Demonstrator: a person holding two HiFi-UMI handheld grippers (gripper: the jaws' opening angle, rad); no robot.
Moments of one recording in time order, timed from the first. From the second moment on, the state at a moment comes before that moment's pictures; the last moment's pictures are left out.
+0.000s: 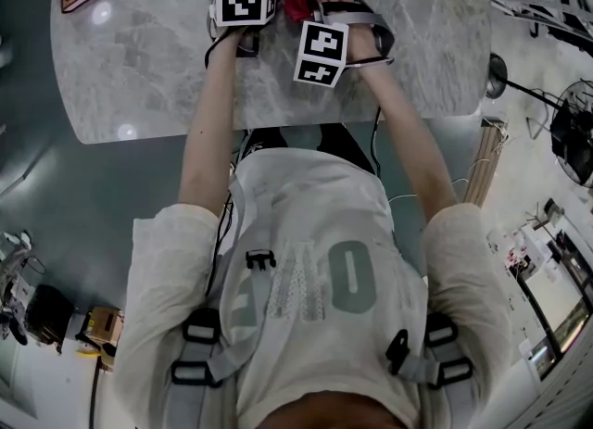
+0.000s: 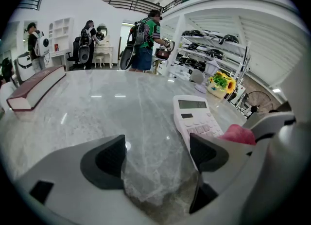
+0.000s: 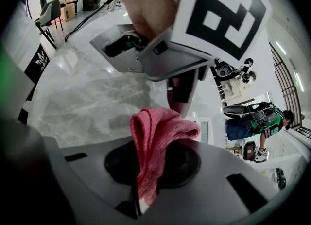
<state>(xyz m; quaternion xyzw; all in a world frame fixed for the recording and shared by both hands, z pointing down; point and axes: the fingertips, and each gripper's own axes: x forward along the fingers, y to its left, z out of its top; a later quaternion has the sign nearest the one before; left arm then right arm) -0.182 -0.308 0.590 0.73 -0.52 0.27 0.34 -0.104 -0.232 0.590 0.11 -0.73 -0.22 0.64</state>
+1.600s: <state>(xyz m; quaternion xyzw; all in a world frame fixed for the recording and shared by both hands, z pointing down) -0.181 -0.309 0.591 0.73 -0.52 0.27 0.34 -0.055 -0.340 0.577 0.16 -0.67 -0.27 0.67</state>
